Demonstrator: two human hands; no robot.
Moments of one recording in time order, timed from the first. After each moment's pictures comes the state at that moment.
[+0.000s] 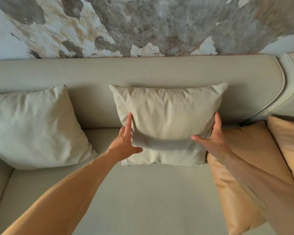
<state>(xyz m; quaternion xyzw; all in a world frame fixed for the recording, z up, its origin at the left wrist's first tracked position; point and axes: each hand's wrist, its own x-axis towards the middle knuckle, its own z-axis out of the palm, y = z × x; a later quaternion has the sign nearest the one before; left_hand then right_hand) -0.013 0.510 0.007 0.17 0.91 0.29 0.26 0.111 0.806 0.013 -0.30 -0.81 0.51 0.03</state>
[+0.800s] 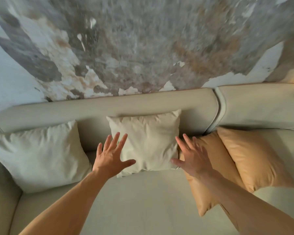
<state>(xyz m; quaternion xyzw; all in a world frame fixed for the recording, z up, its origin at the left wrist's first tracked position) 0.057 0.470 0.177 0.29 0.94 0.11 0.12 0.209 0.737 0.191 -0.22 -0.97 0.09 -0.10</state>
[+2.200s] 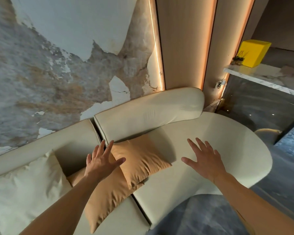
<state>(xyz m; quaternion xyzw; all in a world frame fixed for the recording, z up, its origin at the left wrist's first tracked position) 0.415 0.905 0.330 0.43 0.89 0.12 0.09 0.744 1.101 0.370 -0.47 -0.88 0.06 -0.01</state>
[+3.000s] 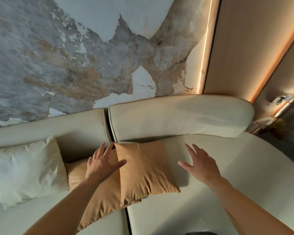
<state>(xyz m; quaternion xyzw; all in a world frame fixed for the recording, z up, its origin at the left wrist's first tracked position) 0.354 1.032 0.272 0.25 0.95 0.15 0.14 0.586 1.318 0.307 -0.34 -0.93 0.12 -0.10</state>
